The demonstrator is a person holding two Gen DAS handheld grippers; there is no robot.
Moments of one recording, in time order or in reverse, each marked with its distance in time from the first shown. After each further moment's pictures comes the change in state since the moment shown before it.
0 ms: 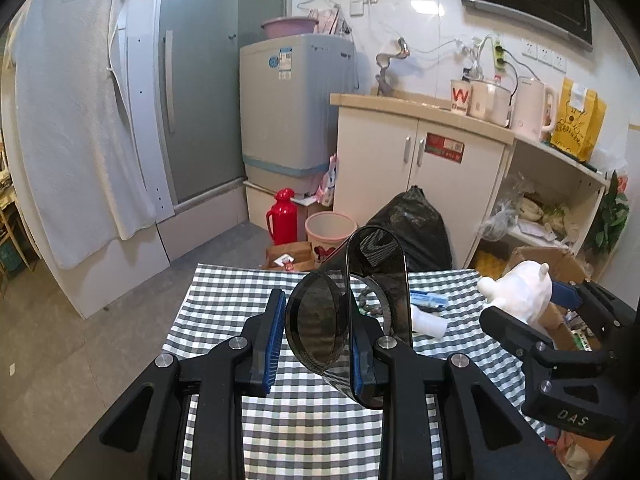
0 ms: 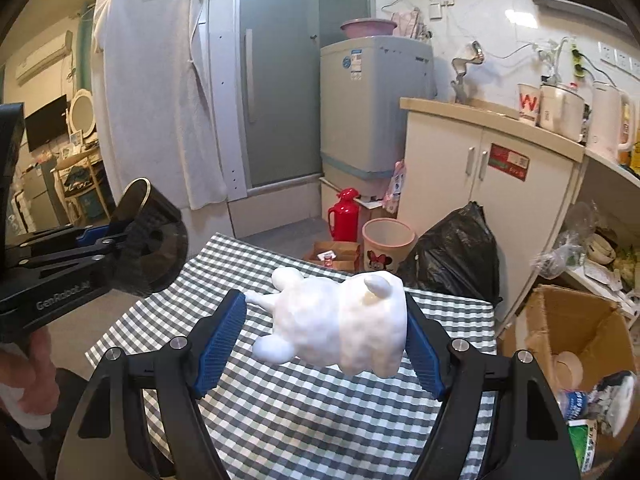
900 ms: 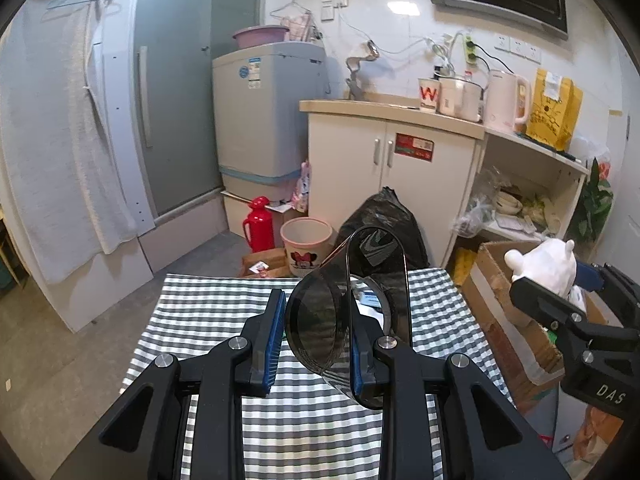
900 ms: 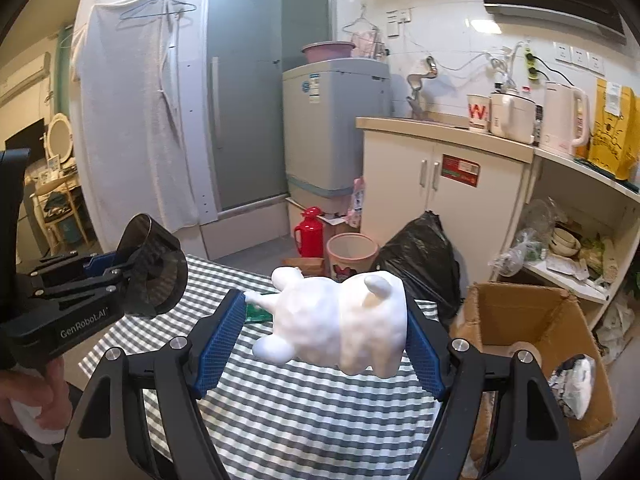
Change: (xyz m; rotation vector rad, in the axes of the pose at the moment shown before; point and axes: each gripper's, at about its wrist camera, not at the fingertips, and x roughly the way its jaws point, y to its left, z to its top) left arm -0.007 -0.058 0.003 0.054 -0.013 -0.056; right arm -0.061 -0.048 -0.002 0.062 -0.069 -0.099
